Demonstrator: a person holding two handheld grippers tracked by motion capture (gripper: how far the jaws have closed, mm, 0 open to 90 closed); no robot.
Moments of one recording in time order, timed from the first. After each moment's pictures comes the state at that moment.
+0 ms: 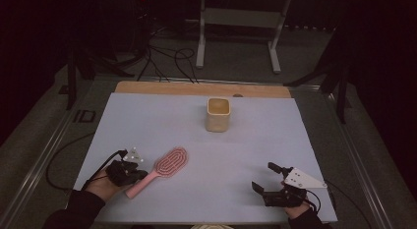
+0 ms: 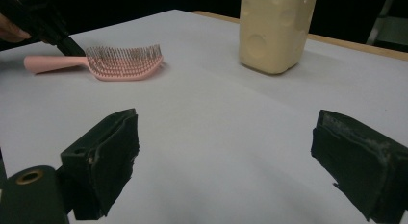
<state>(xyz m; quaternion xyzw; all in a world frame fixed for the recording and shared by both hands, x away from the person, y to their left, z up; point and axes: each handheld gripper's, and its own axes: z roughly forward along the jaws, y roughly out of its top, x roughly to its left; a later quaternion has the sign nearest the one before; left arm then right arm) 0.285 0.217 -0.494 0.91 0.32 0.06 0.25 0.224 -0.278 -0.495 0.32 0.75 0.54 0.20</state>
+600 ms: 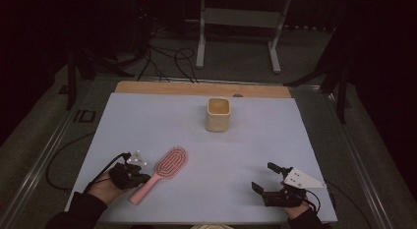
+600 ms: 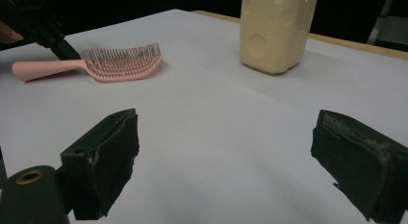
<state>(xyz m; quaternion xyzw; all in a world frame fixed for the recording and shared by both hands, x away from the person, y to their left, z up) 0.279 0.208 -0.493 0.92 0.31 0.04 0.24 0.224 -0.277 -0.495 0.32 0.75 0.54 0.20</state>
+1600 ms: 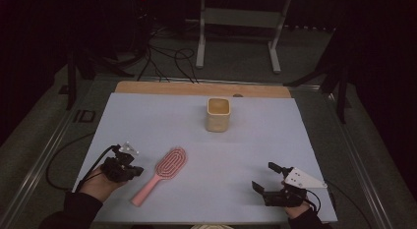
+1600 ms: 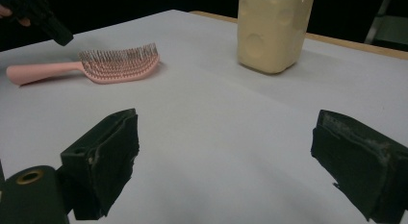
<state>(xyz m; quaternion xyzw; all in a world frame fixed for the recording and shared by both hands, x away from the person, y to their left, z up) 0.280 0.217 -0.454 0.88 0.41 0.06 0.24 0.224 -0.278 -0.495 0.33 0.75 0.54 0.20</state>
